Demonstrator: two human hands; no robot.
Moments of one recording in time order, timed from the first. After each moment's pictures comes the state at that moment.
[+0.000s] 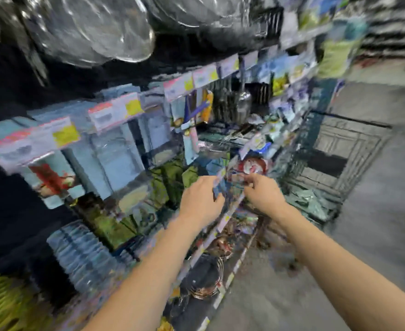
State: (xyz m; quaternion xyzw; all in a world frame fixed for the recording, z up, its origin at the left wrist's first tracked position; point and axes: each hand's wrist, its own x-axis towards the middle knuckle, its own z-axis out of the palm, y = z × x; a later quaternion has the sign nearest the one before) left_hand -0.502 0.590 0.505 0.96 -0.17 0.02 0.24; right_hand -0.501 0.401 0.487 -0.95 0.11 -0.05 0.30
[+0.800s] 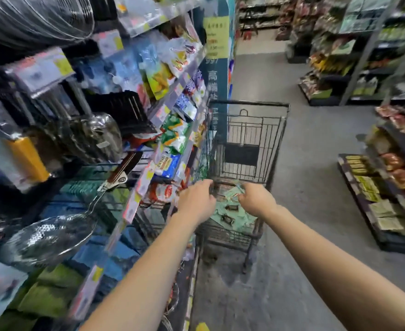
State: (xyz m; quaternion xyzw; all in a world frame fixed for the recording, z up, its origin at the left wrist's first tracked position) left_hand -0.244 0.211 0.416 0.91 -0.36 -0.11 0.15; right_hand -0.340 0.051 0.392 -0.91 0.33 0.04 0.26
